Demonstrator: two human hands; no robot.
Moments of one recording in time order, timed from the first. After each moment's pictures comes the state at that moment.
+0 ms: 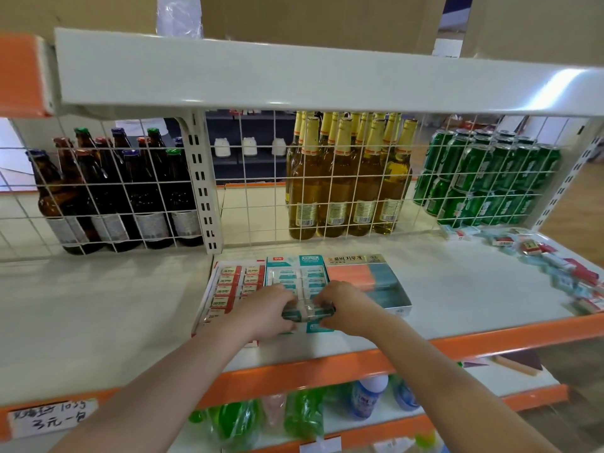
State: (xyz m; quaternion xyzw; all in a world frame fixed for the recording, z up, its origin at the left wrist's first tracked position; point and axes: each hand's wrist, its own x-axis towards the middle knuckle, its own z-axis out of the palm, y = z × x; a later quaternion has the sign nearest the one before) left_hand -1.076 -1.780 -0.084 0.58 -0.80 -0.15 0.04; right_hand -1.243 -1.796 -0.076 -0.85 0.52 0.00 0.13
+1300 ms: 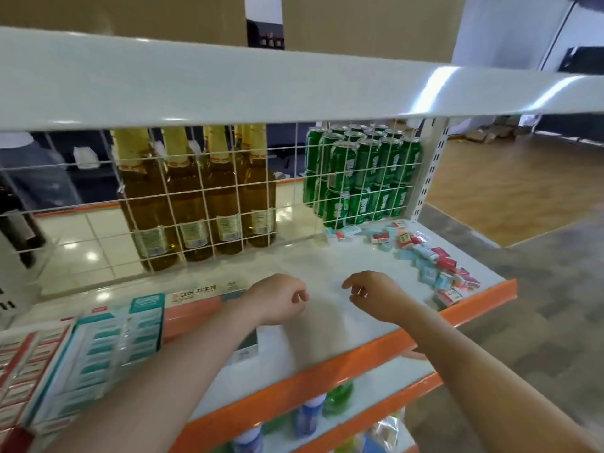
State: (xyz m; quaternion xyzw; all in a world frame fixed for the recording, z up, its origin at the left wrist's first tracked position) left_hand -1.335 -1.894 -0.072 0.48 -0.86 -0.18 0.03; right_hand -1.544 -1.866 -0.076 -0.73 0.66 -0.09 0.15
